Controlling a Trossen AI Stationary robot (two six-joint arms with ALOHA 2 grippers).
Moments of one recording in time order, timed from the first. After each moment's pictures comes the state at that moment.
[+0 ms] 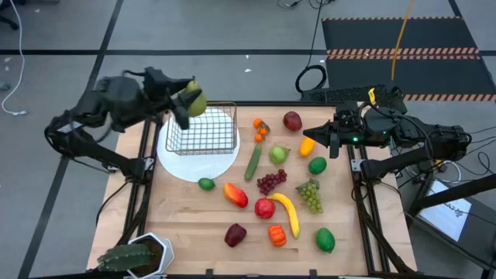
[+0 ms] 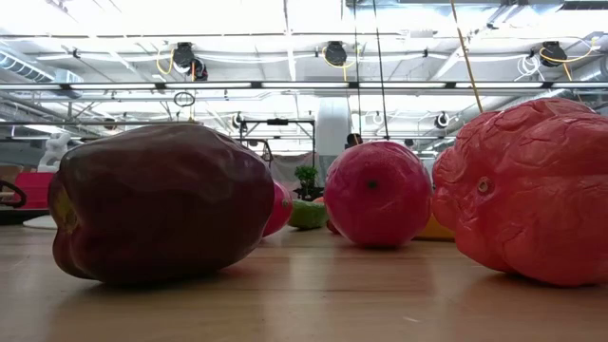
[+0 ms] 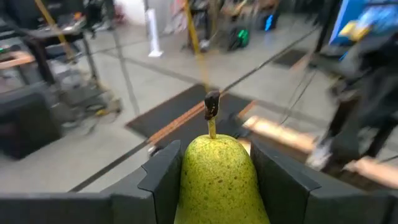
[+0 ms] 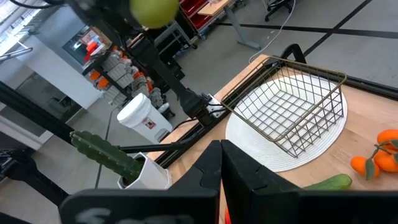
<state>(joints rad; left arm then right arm) 0.01 1.25 1.82 -0.84 -0.63 -0.16 0.08 0.92 1.23 -0.56 0.24 0.74</state>
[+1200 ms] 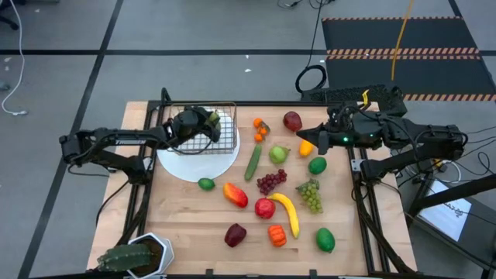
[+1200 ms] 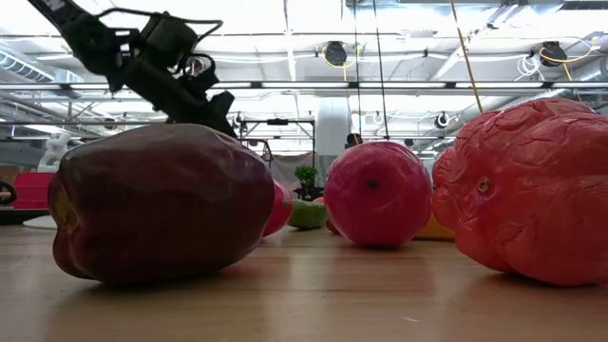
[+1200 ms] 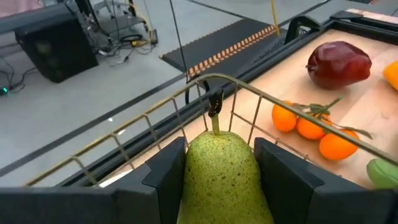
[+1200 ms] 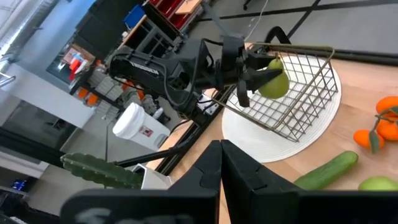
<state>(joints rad) 0.45 1.28 0.53 0.35 -0.34 -0.11 0.08 0.99 1.23 -0.56 0.29 0.92</state>
